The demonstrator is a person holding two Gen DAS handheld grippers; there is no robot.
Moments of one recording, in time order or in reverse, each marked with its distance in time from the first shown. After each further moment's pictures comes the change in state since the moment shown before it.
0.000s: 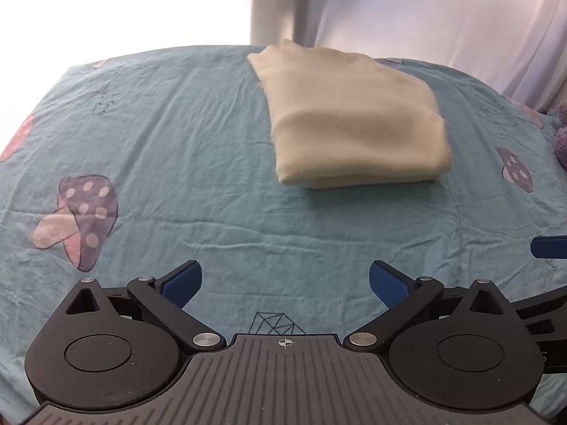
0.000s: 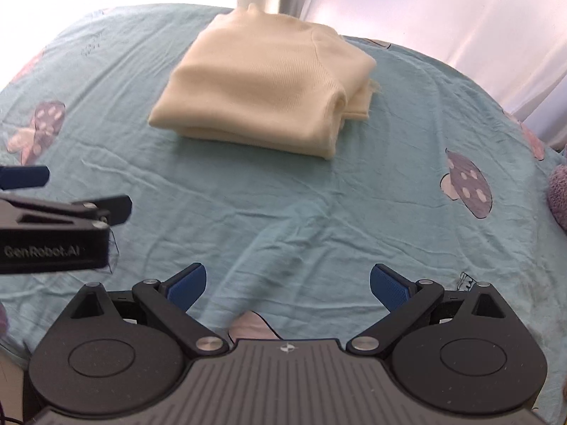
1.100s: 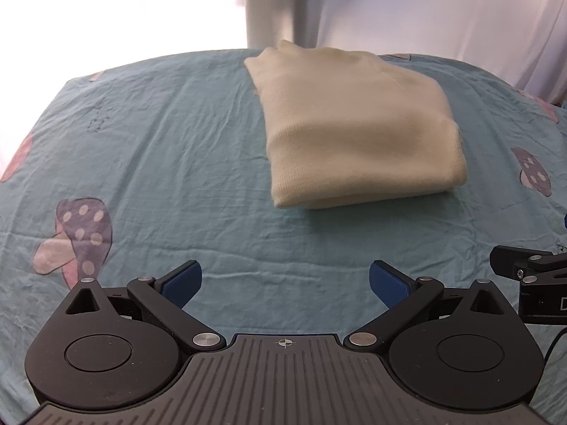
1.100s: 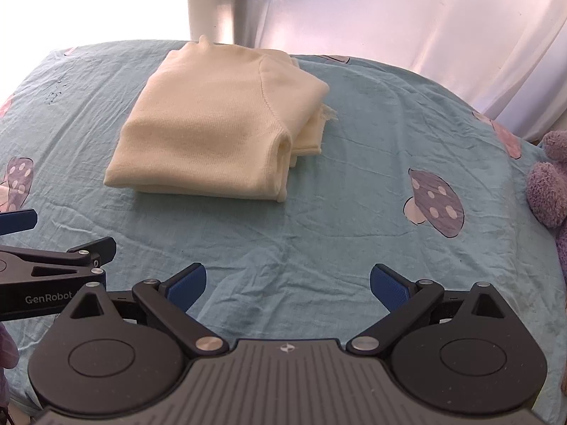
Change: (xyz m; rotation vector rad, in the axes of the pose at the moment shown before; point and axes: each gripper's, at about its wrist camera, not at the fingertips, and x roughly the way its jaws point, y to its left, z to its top) left arm 0.021 -0.012 0.018 0.029 0.012 0.053; right arm 0.001 -0.032 0.028 0.096 -0.040 -0.043
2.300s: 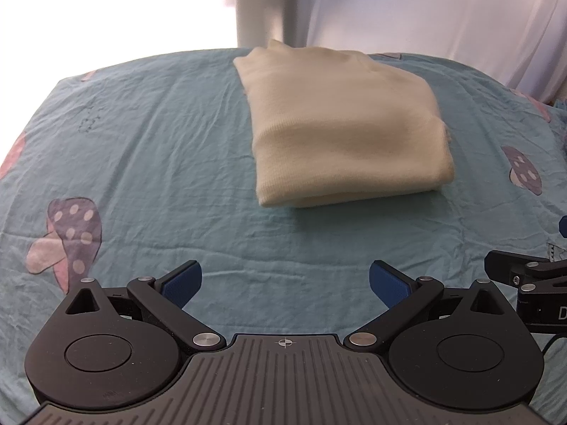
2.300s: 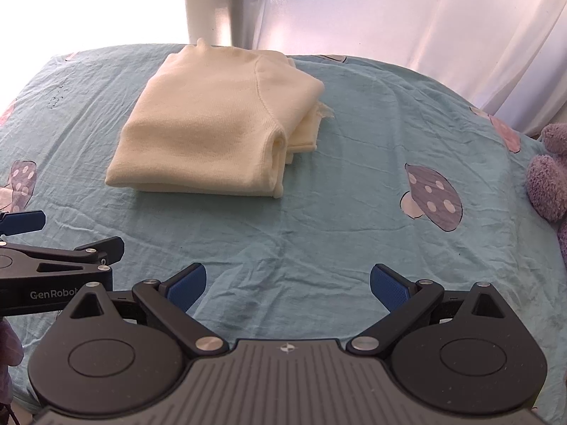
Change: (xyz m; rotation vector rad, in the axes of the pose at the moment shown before) left arm -0.001 -0.007 0.000 -0.001 0.004 -0.027; right arm -0.005 -0.008 -0.006 0.012 -0.009 0.018
